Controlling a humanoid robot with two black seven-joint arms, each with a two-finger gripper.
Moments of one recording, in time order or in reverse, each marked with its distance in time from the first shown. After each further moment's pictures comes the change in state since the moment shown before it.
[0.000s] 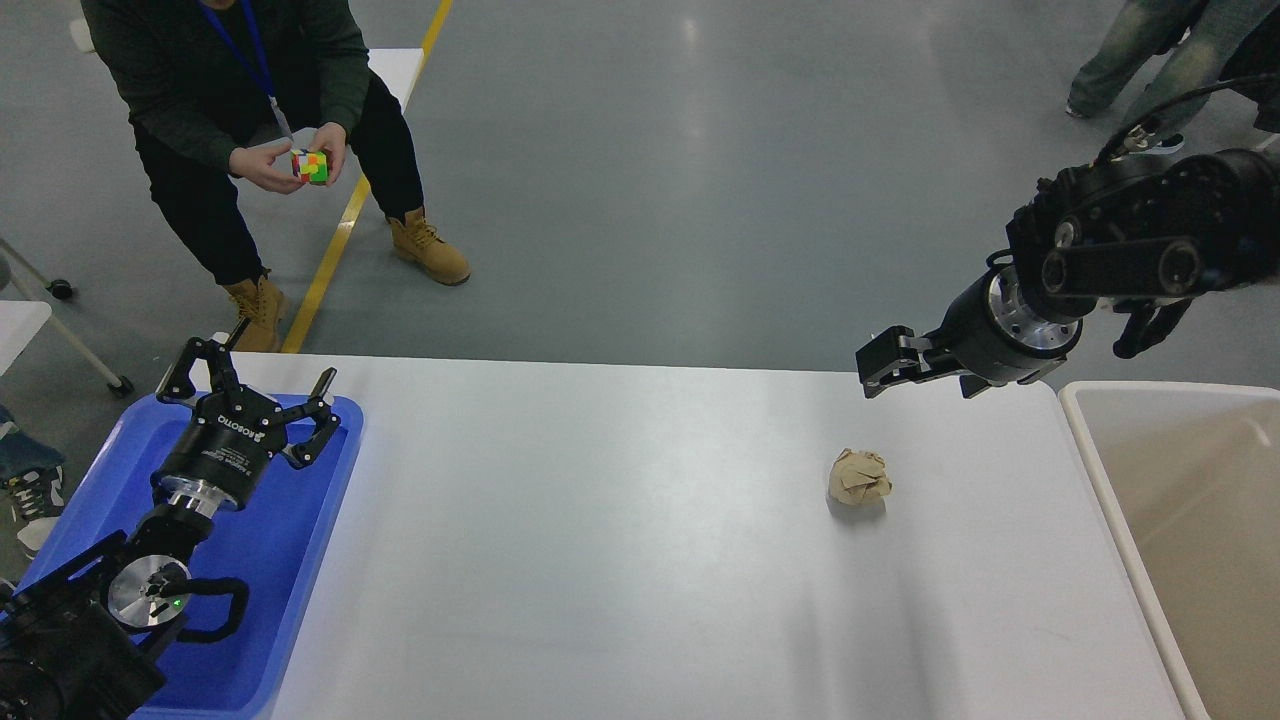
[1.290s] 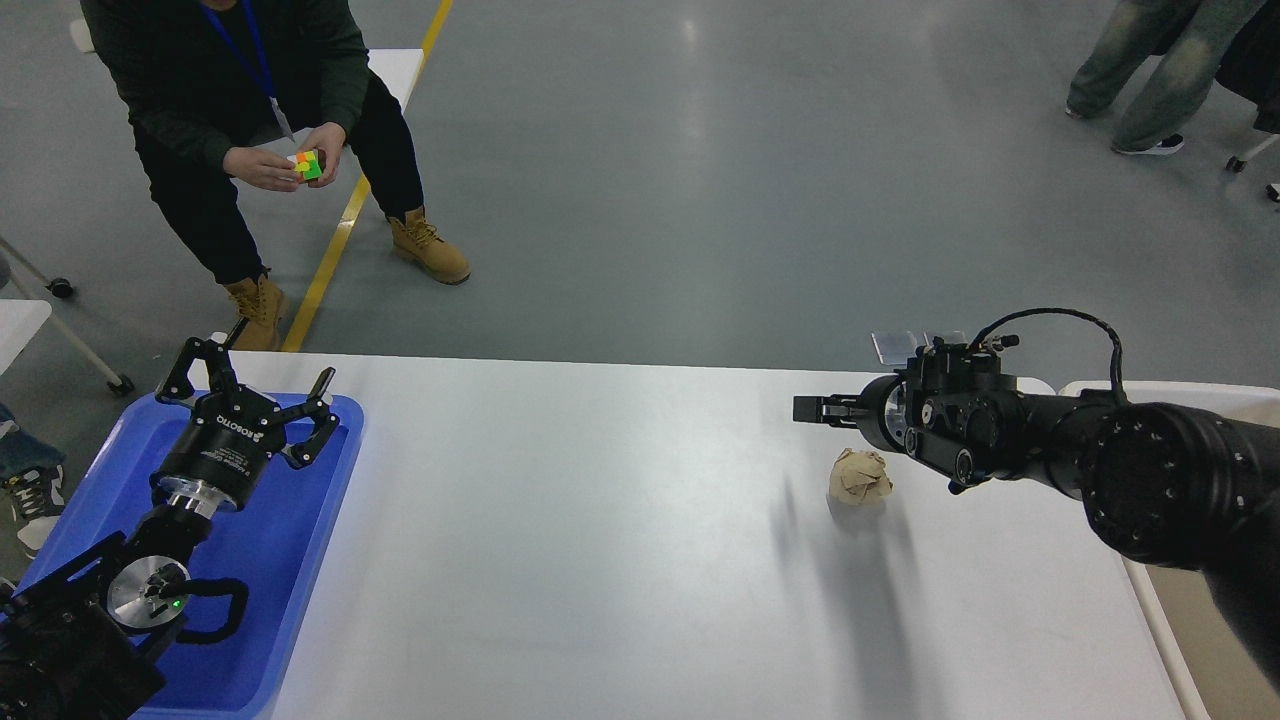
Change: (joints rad) left arm 0.003 0.000 -0.005 0.000 0.000 0.000 0.000; right arm -0.734 0.200 0.106 -0.725 0.001 -0.334 0.002
